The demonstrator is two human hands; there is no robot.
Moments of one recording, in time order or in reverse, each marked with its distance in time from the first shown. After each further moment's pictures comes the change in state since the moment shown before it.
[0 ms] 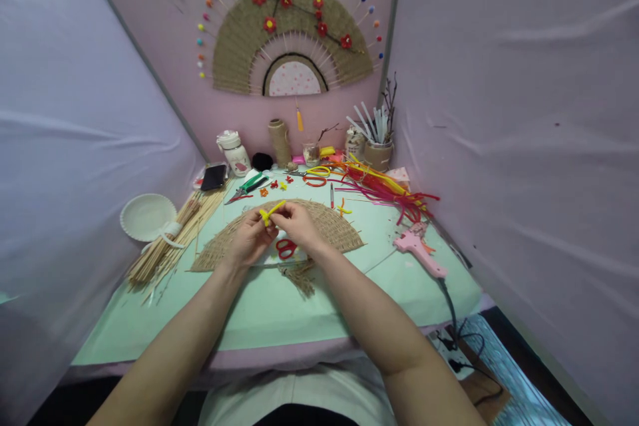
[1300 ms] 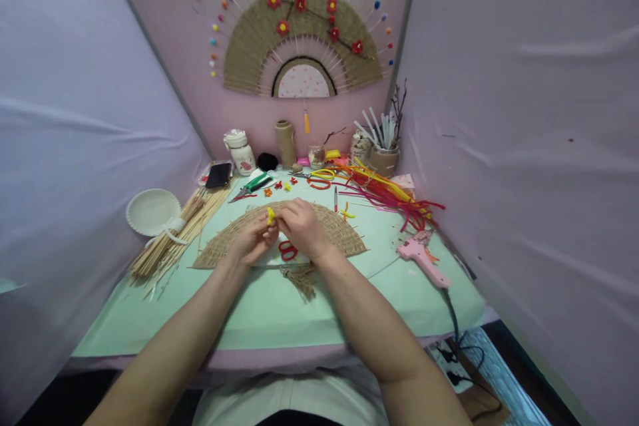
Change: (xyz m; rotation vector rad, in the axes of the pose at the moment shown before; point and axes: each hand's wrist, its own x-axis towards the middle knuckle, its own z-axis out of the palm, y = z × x) left_hand 0.002 0.007 -0.005 -0.029 -0.009 -0.148; right_hand -0.003 -0.003 -0.011 -0.736 0.023 -0.569
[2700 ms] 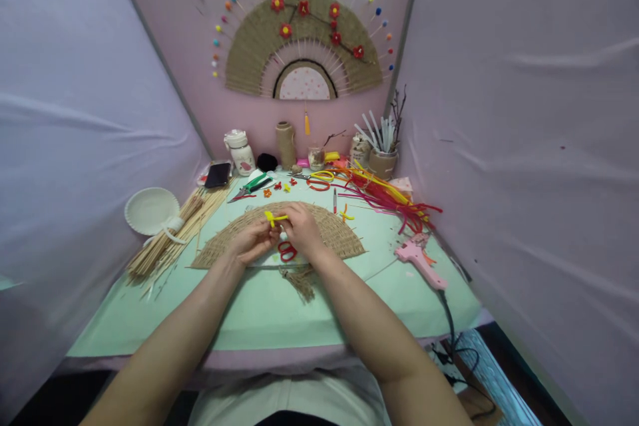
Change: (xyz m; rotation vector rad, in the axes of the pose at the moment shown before) left_hand 0.003 0.000 -0.009 -0.089 0.050 -0.105; right_hand -0.004 0.010 0.015 0.151 0.064 0.093
